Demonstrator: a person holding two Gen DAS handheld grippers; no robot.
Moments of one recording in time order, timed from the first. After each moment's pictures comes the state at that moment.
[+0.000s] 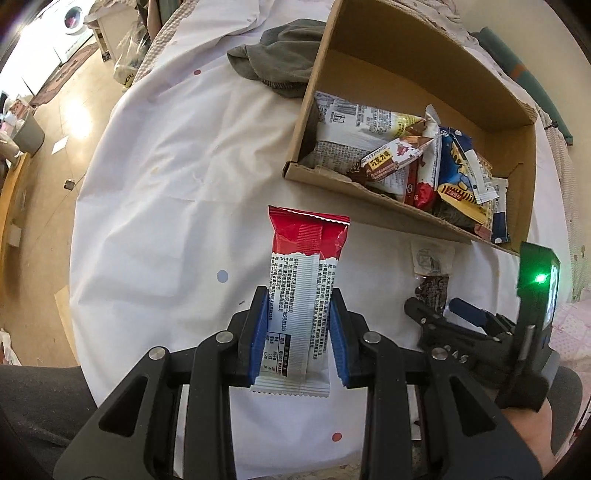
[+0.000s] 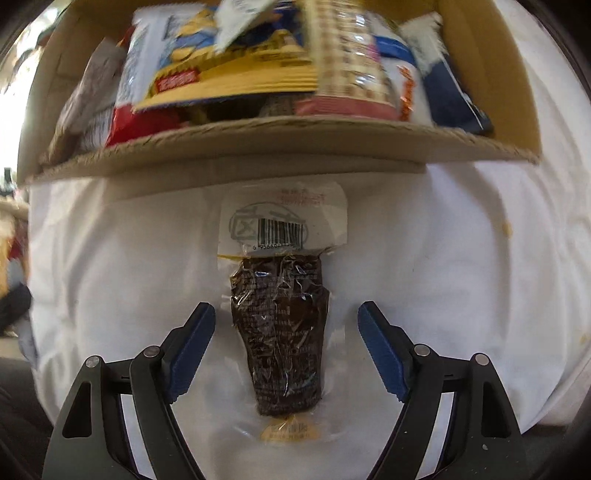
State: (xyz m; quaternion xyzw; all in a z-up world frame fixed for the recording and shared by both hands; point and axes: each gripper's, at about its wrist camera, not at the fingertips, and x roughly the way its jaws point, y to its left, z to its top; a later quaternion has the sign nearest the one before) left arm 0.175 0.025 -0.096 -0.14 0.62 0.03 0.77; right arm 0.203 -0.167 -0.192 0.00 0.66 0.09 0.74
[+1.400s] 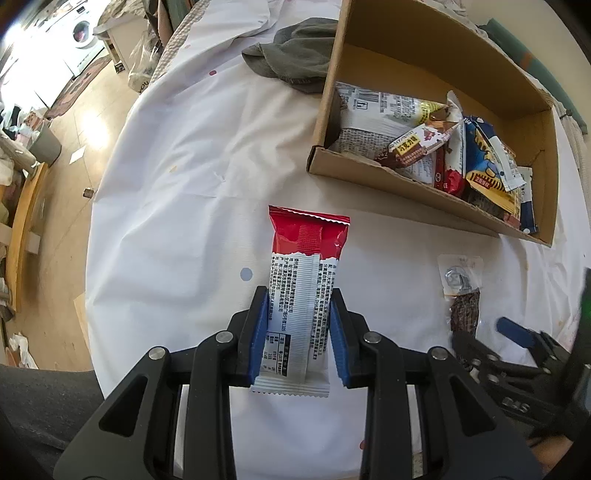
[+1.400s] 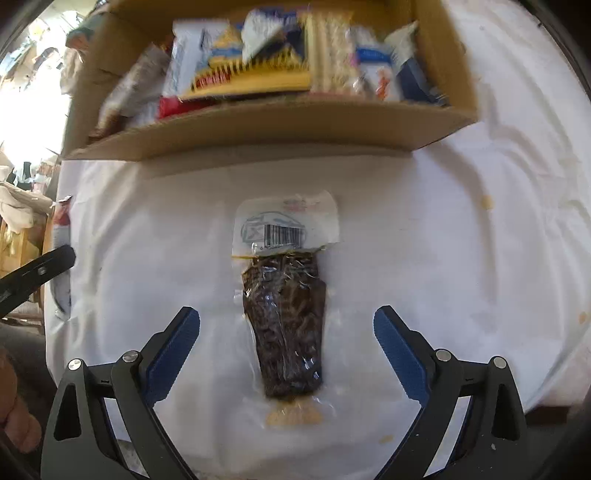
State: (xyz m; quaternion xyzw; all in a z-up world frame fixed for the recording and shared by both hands) left arm 0.172 0.027 -0.107 -0.10 0.62 0.07 0.78; right arm 0.192 -0.205 -0.161 0.03 0.66 0.13 0.74
